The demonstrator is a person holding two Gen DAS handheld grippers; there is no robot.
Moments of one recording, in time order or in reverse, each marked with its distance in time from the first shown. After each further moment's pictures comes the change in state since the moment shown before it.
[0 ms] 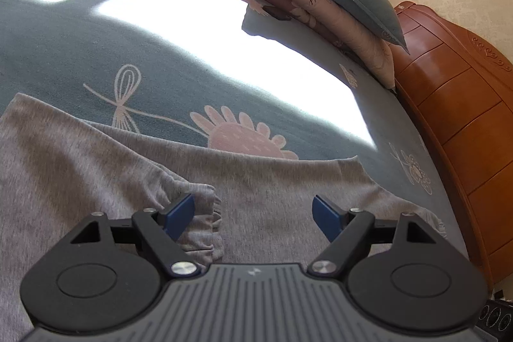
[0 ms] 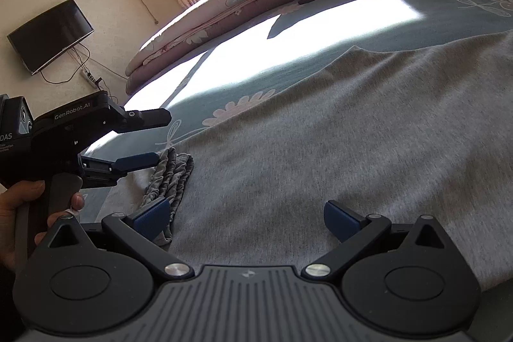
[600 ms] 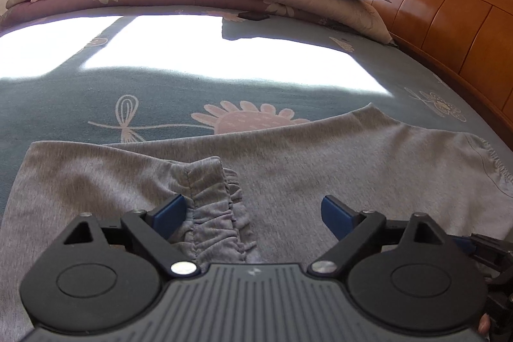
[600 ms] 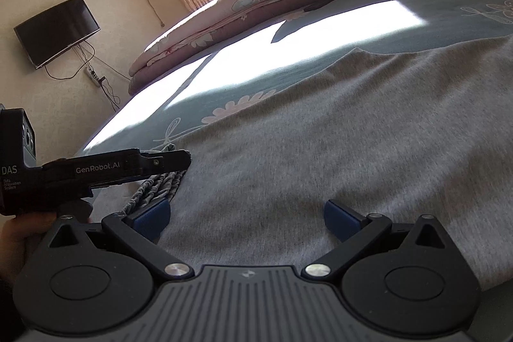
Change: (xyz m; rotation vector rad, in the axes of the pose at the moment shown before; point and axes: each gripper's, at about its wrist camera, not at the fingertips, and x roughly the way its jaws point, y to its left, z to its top) left arm -0.003 -0.019 -0.044 0.354 -0.086 0.129; right arm 0.003 0.002 -0.017 -0.080 -0.051 -0.006
